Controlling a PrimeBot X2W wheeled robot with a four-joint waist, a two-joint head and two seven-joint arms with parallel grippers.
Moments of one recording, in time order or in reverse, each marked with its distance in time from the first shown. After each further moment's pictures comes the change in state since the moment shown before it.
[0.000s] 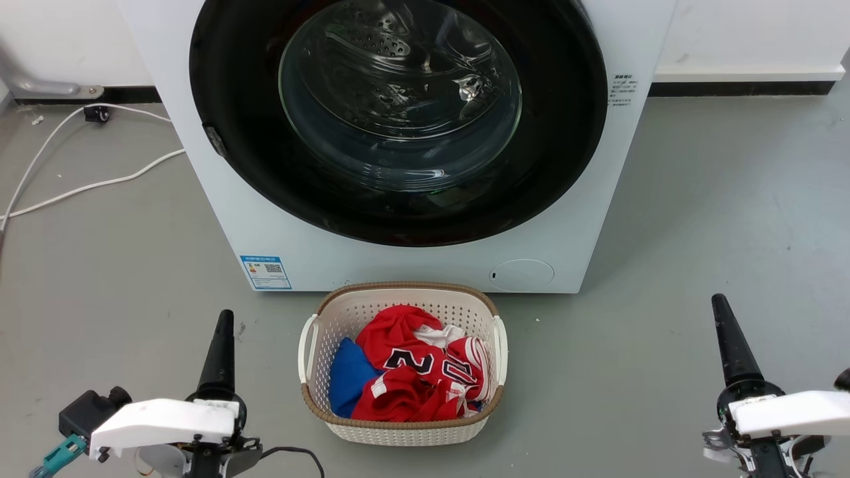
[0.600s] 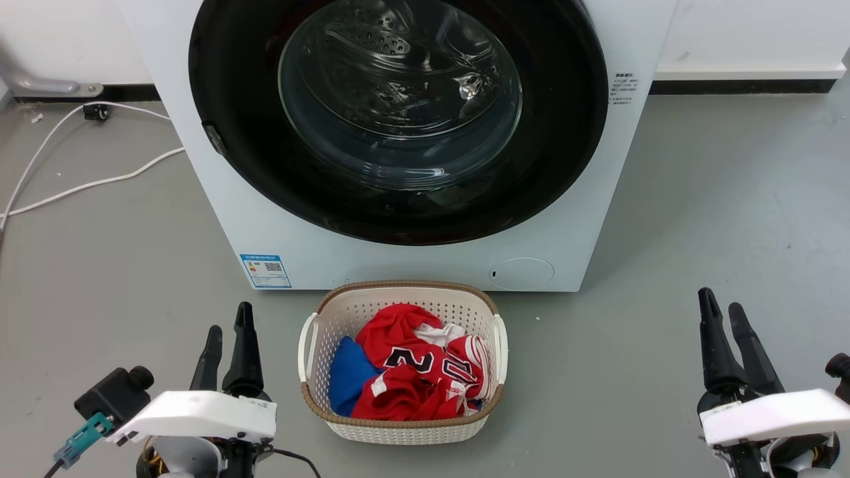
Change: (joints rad) left arm 0.016 0.002 -0.077 -0.075 0.382 0.088 -0.067; right arm 0.025 0.000 0.037 -0.090 -0.413 0.000 -0.067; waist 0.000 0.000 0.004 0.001
